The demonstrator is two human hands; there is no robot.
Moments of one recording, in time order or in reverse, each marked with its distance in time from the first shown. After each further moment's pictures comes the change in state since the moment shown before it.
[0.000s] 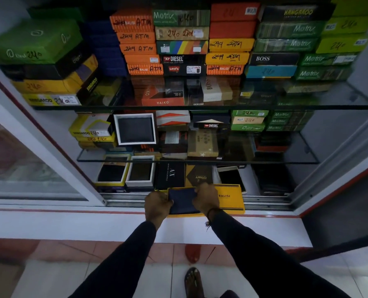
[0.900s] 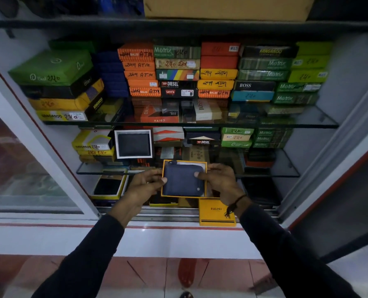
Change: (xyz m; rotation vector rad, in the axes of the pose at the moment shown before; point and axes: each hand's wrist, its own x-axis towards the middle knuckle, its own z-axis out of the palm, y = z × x) left_hand -0.002 0.071 -0.107 -0.727 -0.256 0.125; right_hand -0.019 -0.030 -0.131 0.992 0.120 0.089
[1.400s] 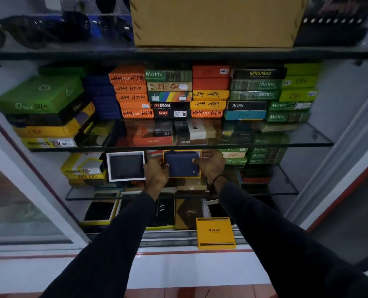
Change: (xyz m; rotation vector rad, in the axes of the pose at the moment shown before) left_hand 0.101 0.064 0.062 0.533 0.393 0.185; right_hand 0.089 -0.059 0.038 -0.258 0.275 -0.155
